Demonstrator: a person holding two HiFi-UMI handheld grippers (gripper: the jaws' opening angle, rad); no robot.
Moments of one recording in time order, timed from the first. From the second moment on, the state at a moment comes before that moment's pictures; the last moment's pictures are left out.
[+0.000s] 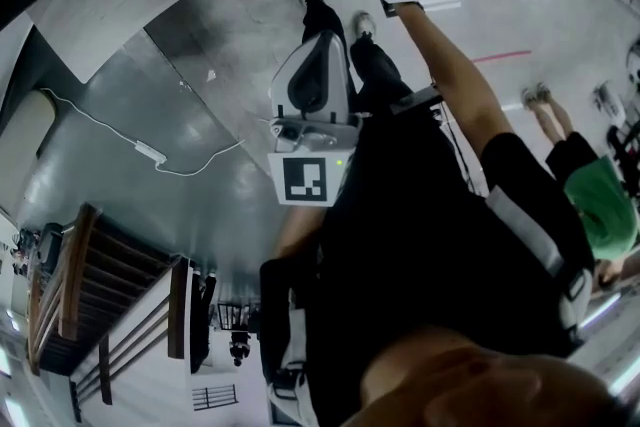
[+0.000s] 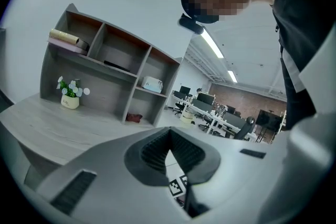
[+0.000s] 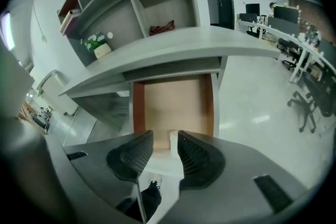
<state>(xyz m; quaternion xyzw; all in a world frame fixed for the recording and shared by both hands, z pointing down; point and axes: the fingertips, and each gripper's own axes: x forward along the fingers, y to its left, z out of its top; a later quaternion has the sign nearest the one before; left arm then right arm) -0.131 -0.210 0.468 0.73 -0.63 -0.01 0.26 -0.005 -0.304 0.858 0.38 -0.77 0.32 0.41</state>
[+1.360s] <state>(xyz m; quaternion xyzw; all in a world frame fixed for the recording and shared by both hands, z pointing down) -0.147 -0.198 0.498 0.71 -0.64 -0.01 0.30 0.000 -0.325 0.926 0.40 -0.71 0.31 0.49</state>
